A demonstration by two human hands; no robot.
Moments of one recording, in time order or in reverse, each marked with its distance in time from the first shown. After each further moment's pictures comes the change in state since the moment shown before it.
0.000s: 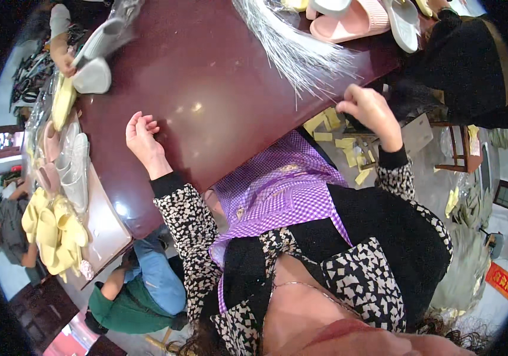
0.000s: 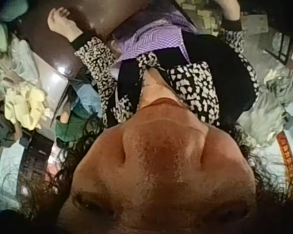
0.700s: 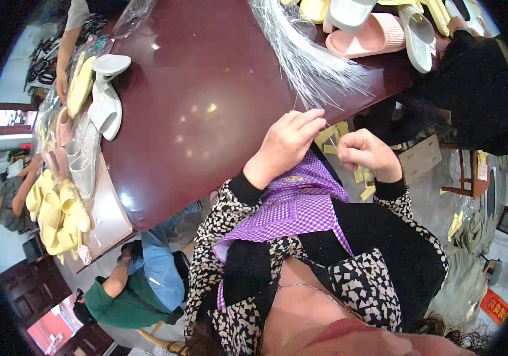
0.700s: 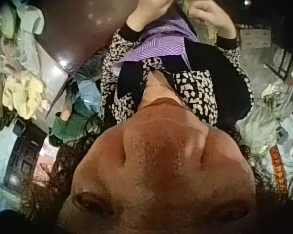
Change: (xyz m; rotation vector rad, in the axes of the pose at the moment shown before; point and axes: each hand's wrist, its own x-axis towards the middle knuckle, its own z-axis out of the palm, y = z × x) left_hand -0.166 0.027 0.170 0.365 -0.898 0.888; right_hand -0.020 -0.028 -0.008 1.070 -0.650 0.130
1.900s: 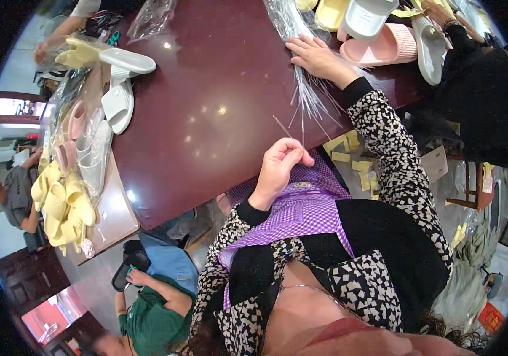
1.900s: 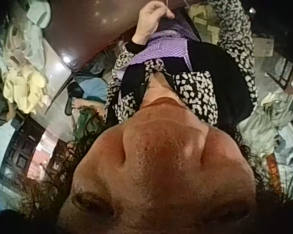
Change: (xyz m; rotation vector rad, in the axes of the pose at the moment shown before) left_hand -0.065 0.005 0.001 -1.201 0.264 -0.794; right_hand 0.230 -0.011 -0.089 -1.528 0.461 -0.552
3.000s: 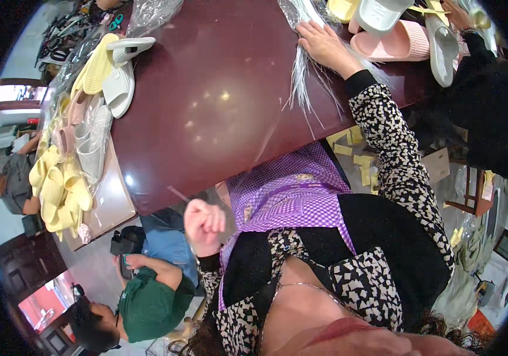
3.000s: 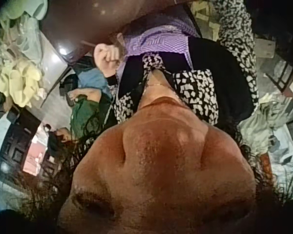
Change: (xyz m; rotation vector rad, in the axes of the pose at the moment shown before) left_hand -0.158 0.070 -0.076 -0.222 0.265 0.101; right_hand 0.007 0.006 0.016 -0.107 0.029 0.139
